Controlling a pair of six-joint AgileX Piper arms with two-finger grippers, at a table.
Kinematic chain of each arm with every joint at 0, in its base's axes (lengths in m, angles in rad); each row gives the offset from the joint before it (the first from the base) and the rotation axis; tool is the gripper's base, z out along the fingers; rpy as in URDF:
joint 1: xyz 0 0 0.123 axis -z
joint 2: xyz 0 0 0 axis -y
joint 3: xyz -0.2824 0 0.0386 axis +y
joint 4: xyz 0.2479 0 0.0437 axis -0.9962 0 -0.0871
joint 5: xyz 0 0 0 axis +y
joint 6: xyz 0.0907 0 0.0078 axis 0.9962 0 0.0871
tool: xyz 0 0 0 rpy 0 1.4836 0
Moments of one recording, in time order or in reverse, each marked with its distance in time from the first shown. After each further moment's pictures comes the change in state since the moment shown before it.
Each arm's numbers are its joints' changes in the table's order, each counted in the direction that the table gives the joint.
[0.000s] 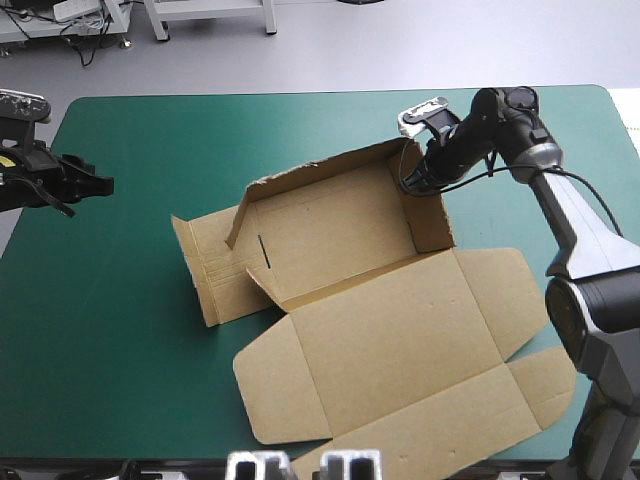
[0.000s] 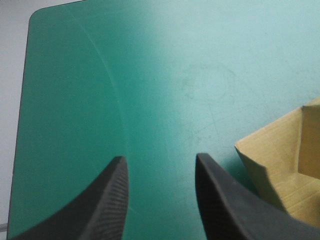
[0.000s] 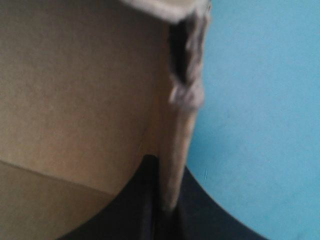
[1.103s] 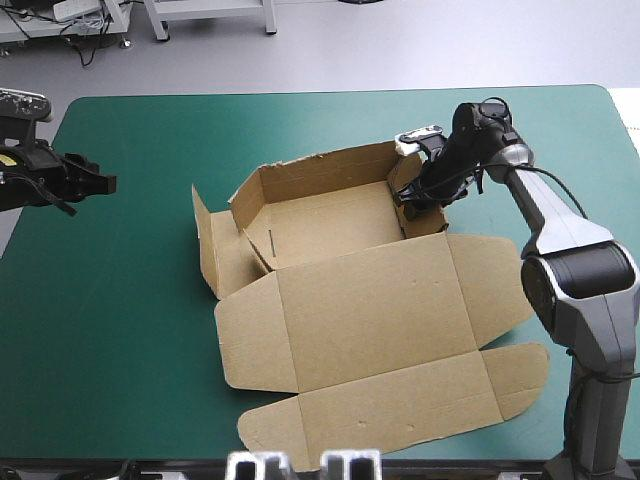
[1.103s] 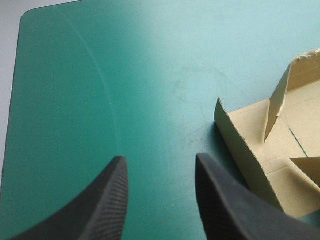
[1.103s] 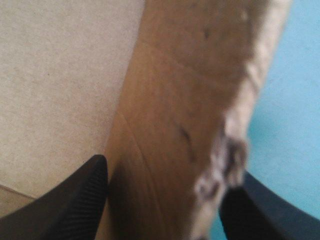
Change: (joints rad) left arm 0.000 -0.003 0.000 0.029 0.000 0.000; right arm 0.000 -0.158 -0.041 0.004 0.056 0.142
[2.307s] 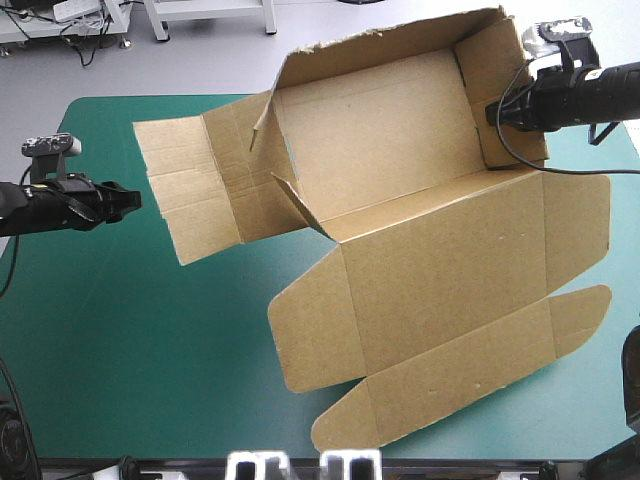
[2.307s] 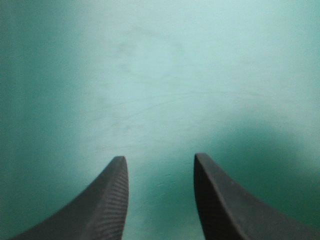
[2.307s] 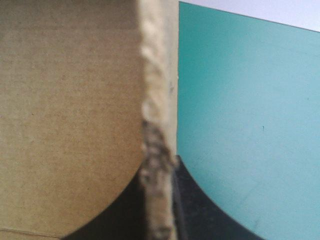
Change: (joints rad) left arm -0.133 -0.130 0.277 0.424 -0.109 0.200; right arm 0.346 0.460 -0.011 -0.423 0.010 -0.209
